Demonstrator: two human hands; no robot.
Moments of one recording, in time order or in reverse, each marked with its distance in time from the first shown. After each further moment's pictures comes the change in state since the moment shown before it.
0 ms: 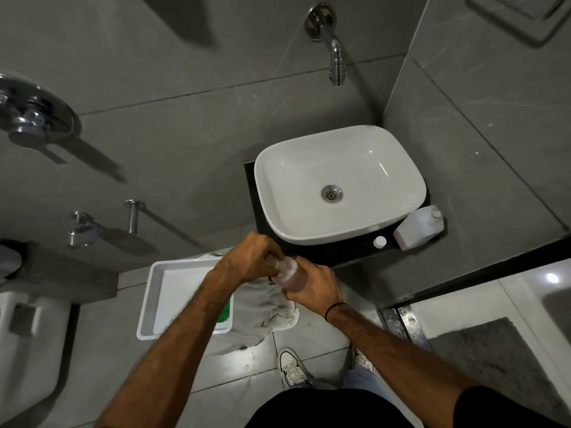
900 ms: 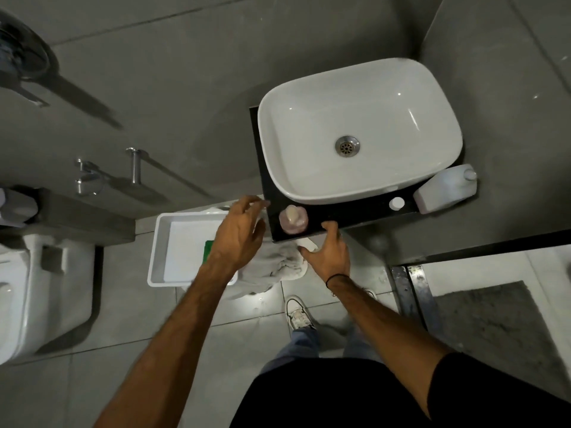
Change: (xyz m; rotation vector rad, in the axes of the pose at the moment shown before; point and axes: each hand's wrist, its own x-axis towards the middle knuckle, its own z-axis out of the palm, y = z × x) left_hand -0.026 -0.014 0.046 0.010 0.303 -0.223; right_hand 0.002 0.052 0.035 0.125 0.120 0.263
